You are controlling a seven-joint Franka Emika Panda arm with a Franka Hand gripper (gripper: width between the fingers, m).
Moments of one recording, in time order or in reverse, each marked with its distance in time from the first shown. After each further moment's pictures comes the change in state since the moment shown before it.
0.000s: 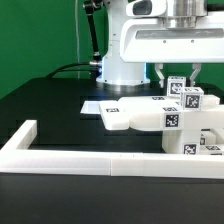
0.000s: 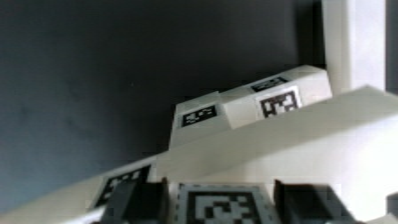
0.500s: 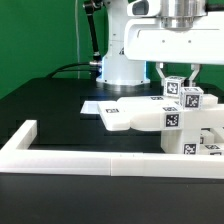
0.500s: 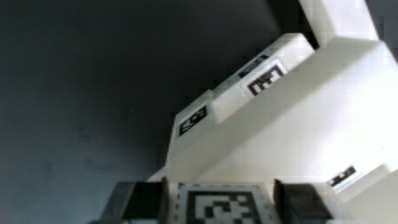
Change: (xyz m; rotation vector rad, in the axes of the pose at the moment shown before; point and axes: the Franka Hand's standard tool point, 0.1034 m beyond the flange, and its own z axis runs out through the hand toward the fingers) arm -0.001 -0.002 0.000 0.002 -0.001 0.316
